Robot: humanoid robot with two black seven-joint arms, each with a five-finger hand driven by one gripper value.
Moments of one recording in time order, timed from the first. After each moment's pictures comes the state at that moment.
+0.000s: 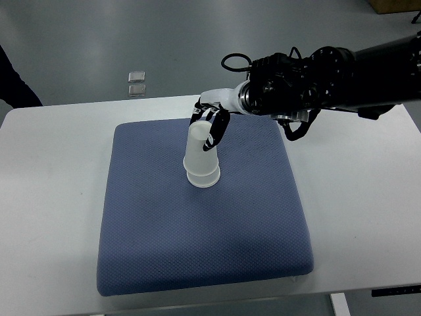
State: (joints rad) left arm -0.04 0.00 -0.15 -0.36 0.09 -0.03 0.09; right arm 1.90 0.00 -0.88 1.17 0.09 -0.04 0.01
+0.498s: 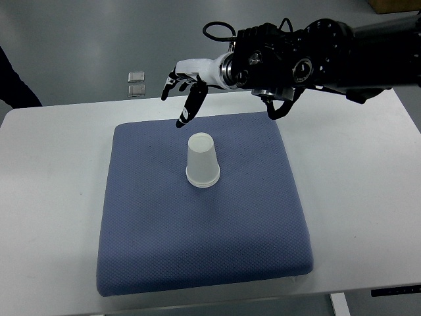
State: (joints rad) left arm -0.04 0.00 -0.15 -0.36 0.09 -0.03 0.09; right arm 1.90 -0.01 -0.74 1.05 0.10 -0.04 0.02
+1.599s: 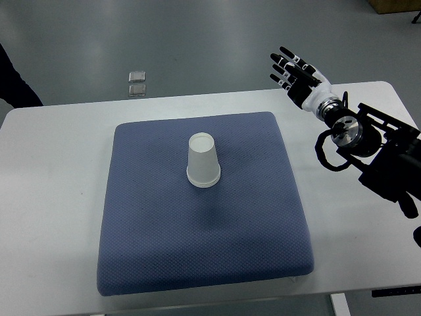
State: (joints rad) left arm -0.04 0.00 -0.15 -0.37 0.09 -0.03 0.09; right arm 0.89 -0.19 0.54 0.65 0.29 0.05 0.27
